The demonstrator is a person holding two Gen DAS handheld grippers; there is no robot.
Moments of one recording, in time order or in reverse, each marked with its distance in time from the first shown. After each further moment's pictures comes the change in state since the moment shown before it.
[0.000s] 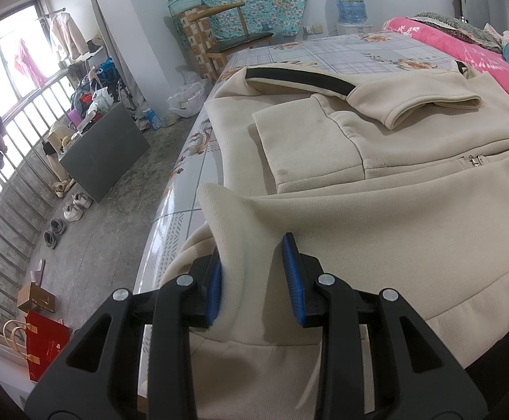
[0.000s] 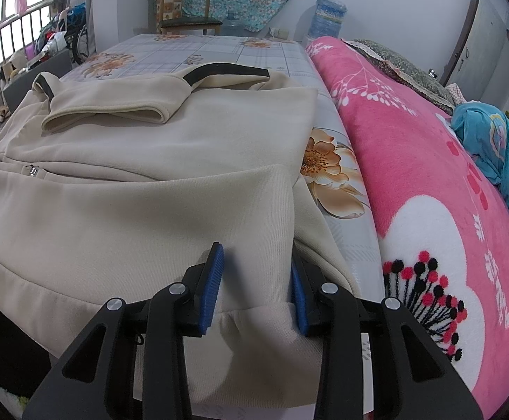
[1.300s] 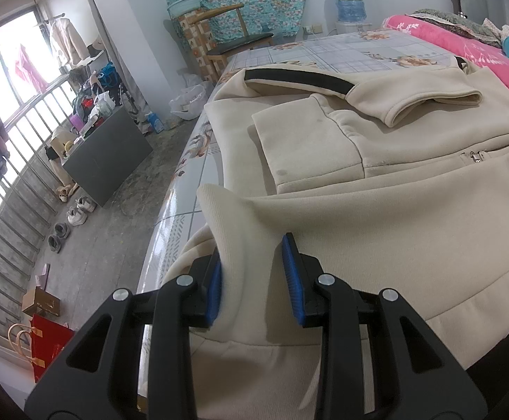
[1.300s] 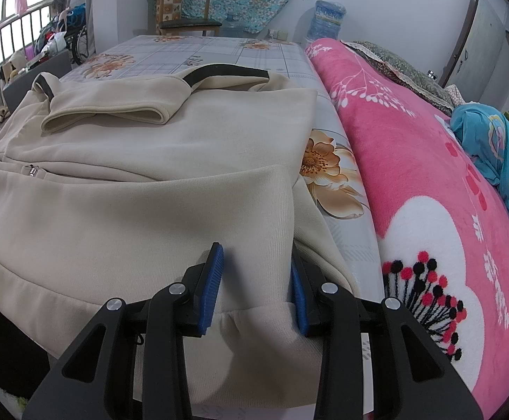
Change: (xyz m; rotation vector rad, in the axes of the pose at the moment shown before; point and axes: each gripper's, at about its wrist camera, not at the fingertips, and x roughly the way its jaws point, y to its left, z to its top) left arm 0.000 0.000 -0.001 0.015 -0.003 0.018; right arm 0.000 0.000 -0.001 0.000 -0.002 0.002
